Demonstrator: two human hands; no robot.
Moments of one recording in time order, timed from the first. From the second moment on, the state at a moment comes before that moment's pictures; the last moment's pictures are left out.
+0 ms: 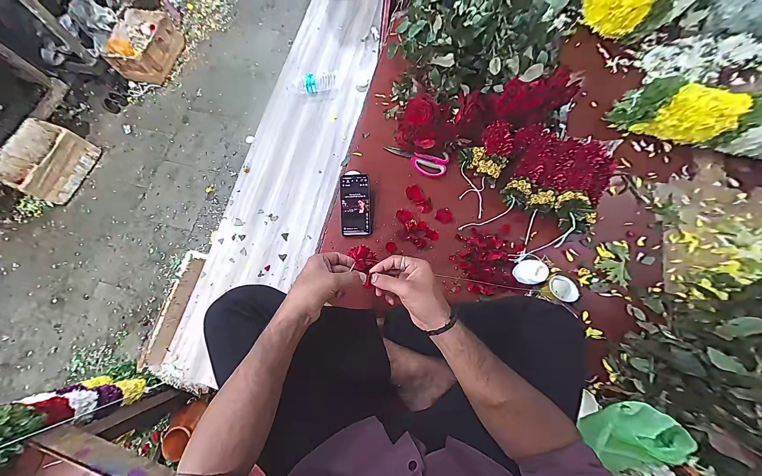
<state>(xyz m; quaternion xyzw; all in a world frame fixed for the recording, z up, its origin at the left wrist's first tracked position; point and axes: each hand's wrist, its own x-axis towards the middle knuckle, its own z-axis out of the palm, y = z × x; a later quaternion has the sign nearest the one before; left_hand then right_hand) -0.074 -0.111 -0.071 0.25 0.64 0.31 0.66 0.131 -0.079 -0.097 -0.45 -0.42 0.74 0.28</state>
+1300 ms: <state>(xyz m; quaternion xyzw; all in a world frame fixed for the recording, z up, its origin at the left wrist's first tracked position) -0.062 -0.113 -0.081 0.33 0.66 0.31 0.60 0.116 -0.095 -0.098 -0.48 -0.21 0.75 0.40</state>
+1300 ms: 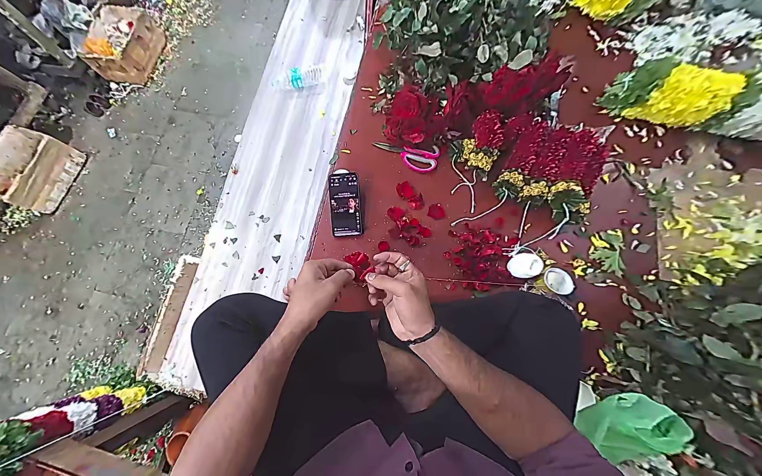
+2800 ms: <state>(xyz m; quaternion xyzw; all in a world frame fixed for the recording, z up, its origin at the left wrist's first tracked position) -0.070 -0.096 -0.080 0.44 0.68 0.24 0.55 0.105 -0.093 -0.112 -0.53 -0.30 0.67 0.42</state>
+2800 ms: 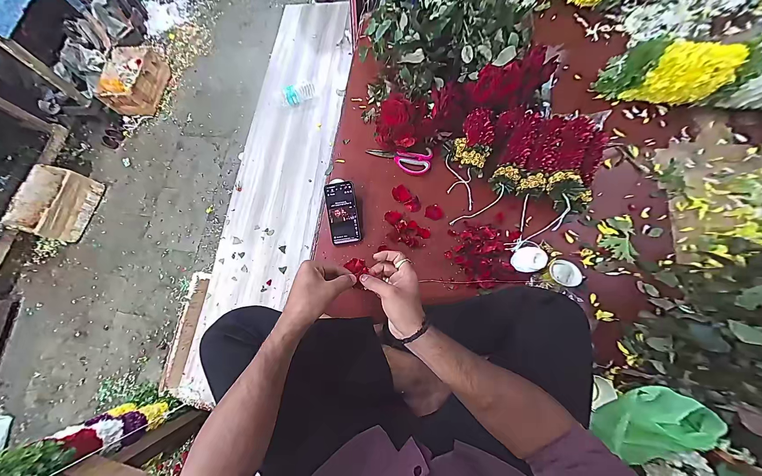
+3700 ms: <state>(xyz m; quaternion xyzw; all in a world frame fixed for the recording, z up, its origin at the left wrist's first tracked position) -0.064 -0.093 -0.086 0.51 0.69 0.17 0.49 0.110 -0.089 -0.117 -0.56 -0.24 0.73 0.31</state>
